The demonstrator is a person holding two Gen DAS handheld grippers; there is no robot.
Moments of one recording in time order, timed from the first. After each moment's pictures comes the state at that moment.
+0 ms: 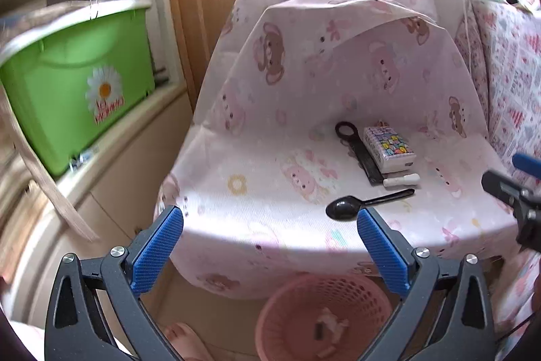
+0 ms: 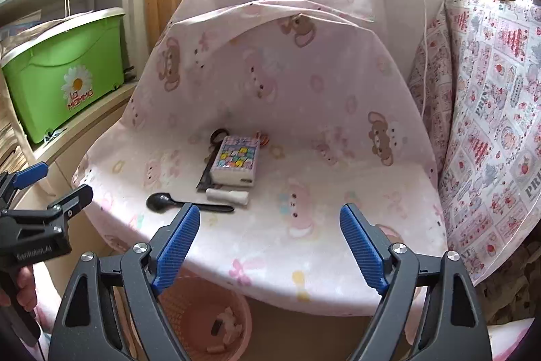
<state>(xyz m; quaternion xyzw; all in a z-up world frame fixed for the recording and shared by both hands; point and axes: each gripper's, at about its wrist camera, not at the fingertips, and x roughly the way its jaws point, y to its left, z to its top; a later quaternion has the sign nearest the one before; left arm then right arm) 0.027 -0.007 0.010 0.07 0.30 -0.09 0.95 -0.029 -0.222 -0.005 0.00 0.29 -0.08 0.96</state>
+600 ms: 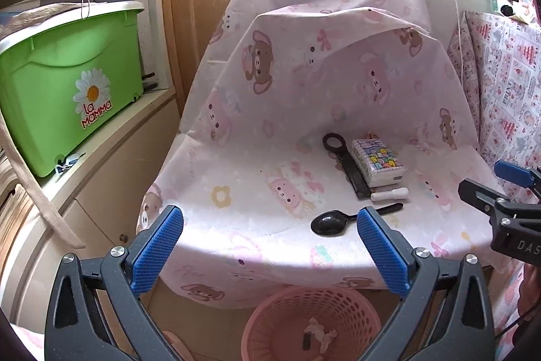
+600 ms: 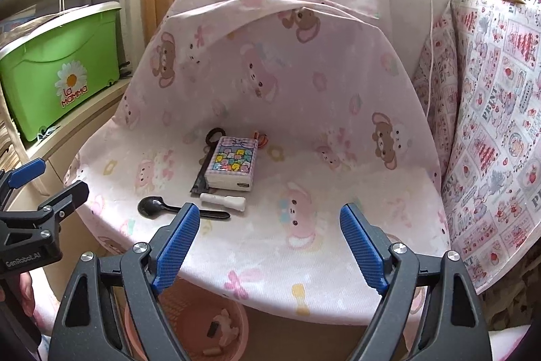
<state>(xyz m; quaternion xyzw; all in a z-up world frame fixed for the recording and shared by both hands) 0.036 -0.010 0.010 0.04 0.29 -0.11 0.95 -0.008 -0.221 -0.010 -0.01 0.30 -0.08 0.95</state>
